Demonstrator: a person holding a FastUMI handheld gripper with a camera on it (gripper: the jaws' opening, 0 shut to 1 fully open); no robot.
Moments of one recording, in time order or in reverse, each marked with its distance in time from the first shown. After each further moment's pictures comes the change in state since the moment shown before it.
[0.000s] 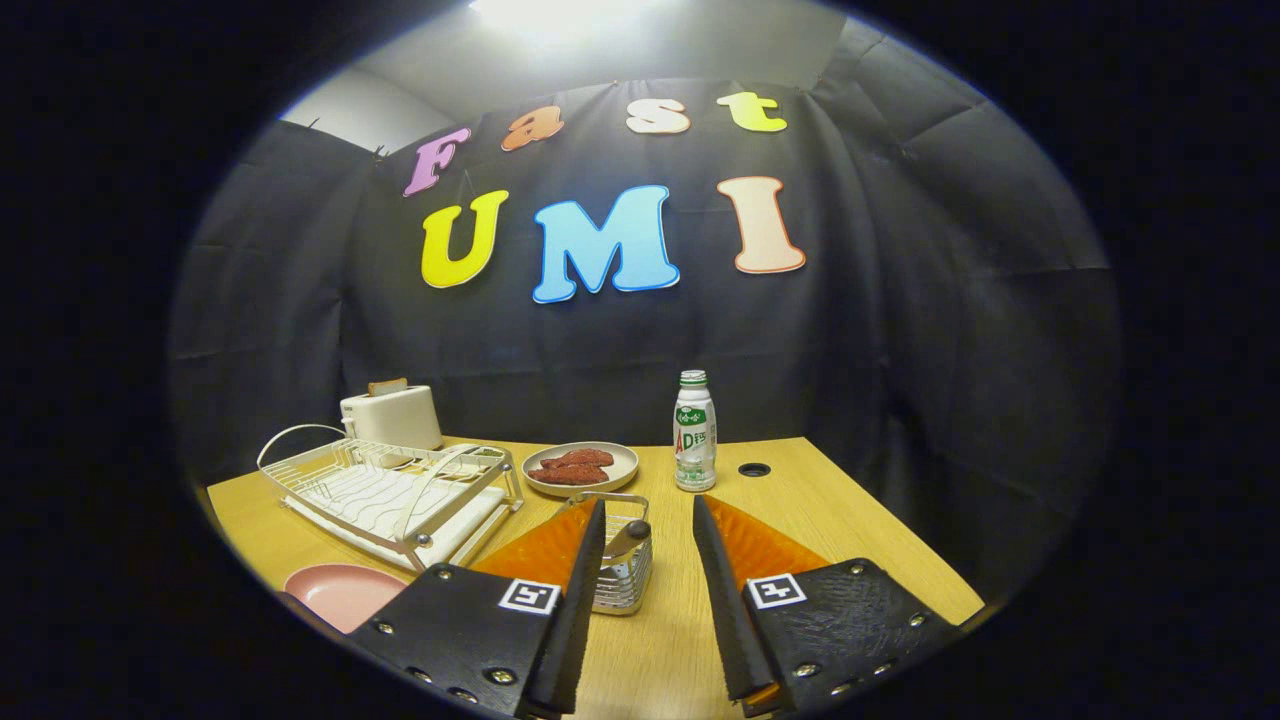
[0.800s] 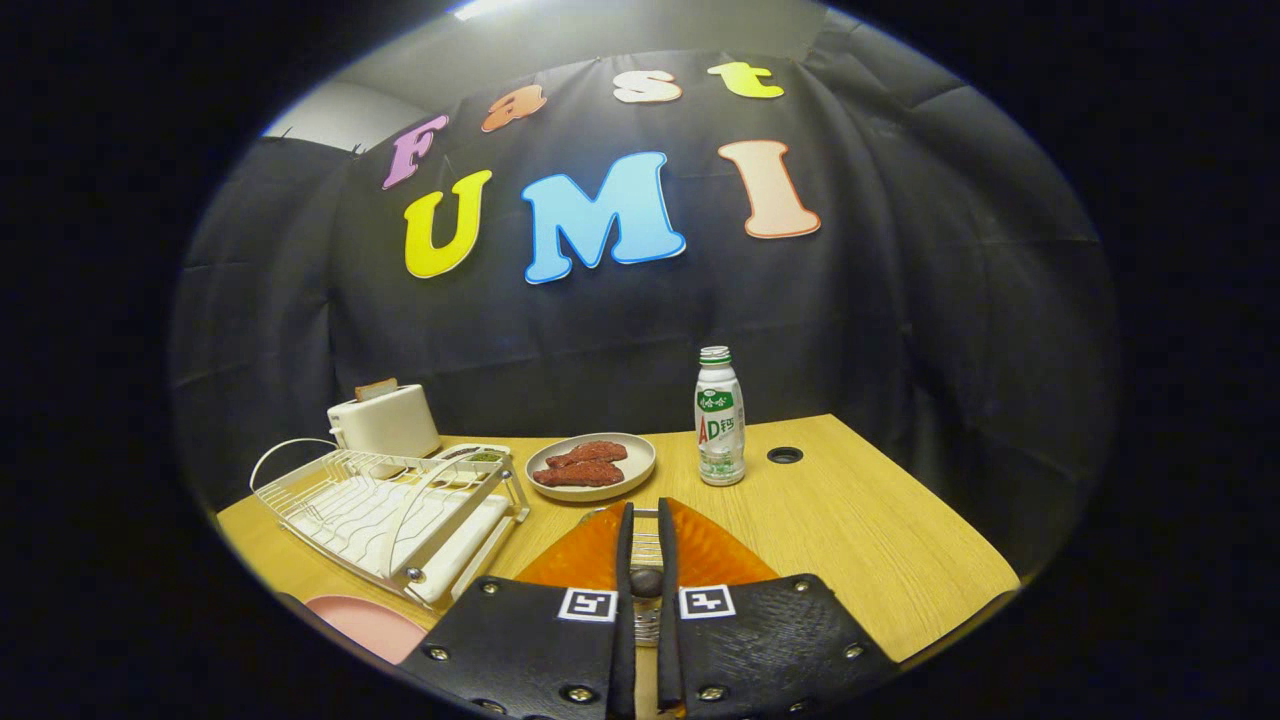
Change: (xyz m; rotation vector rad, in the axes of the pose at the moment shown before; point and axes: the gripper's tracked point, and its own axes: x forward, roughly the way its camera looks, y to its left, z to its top) arm 0.050 0.020 0.006 0.062 0.071 0.017
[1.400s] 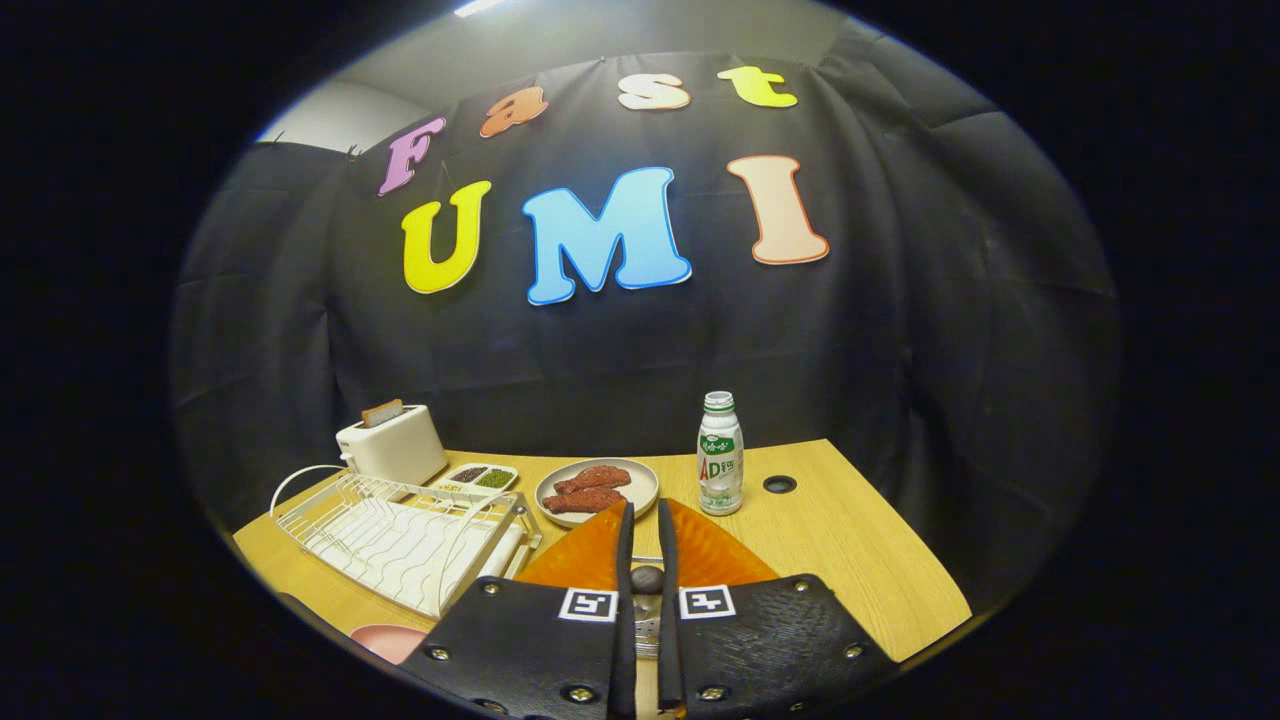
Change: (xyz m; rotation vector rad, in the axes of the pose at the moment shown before) arm -0.019 0.008 0.070 -0.027 0.021 -0.021
